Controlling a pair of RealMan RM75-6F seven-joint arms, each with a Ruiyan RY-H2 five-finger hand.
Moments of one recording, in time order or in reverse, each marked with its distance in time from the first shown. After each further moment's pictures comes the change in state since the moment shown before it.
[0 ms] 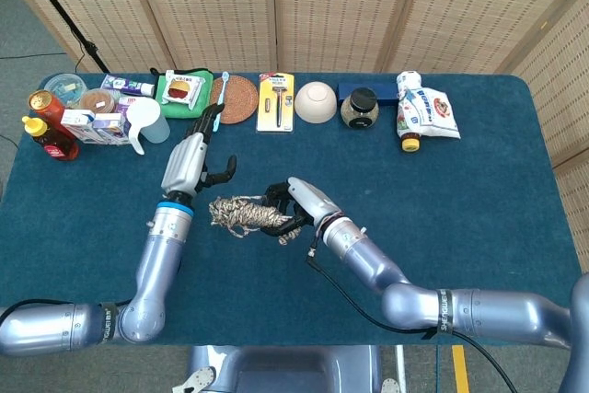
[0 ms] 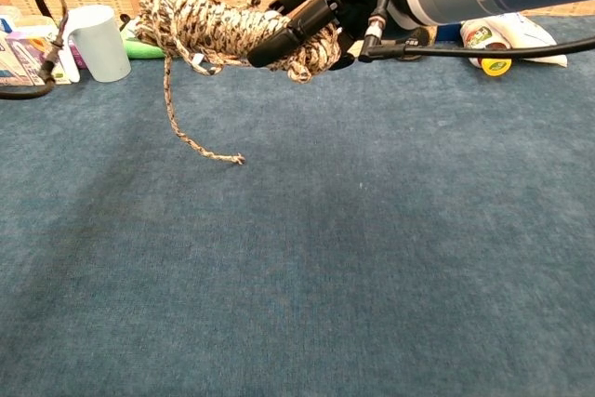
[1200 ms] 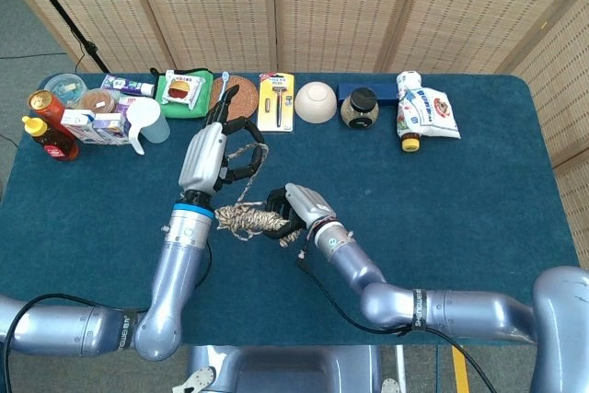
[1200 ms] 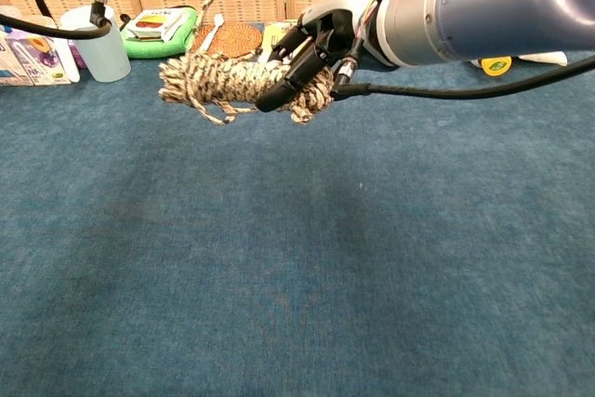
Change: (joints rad) left arm -0.100 -0.073 -0.101 -0.085 0.007 0.148 0.067; right arm 0.006 -0.130 0.023 0.066 0.121 0.074 -0.263
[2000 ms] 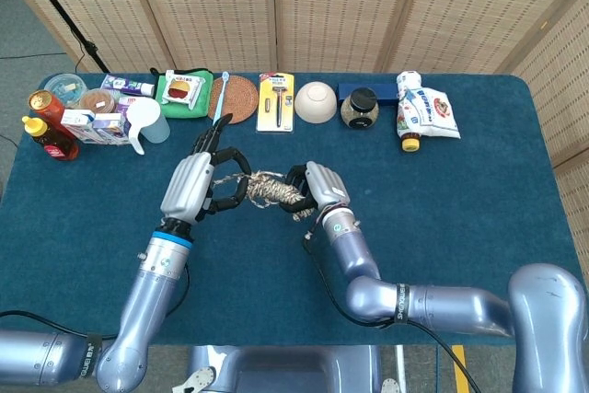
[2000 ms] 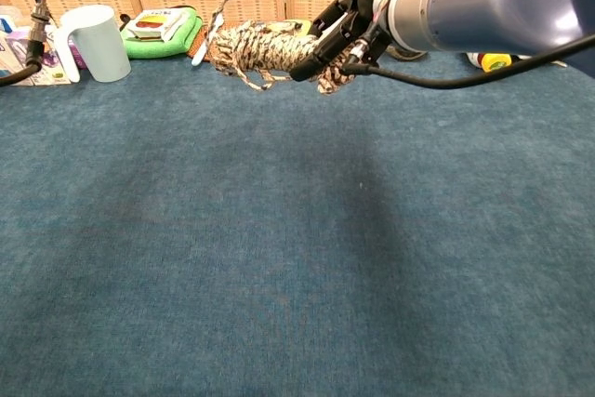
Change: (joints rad) left arm 0.136 0.104 0.141 -0.196 0.142 -0.010 -0.006; right arm 0.051 -0.096 -0.008 0.123 0.048 0.252 -0.034
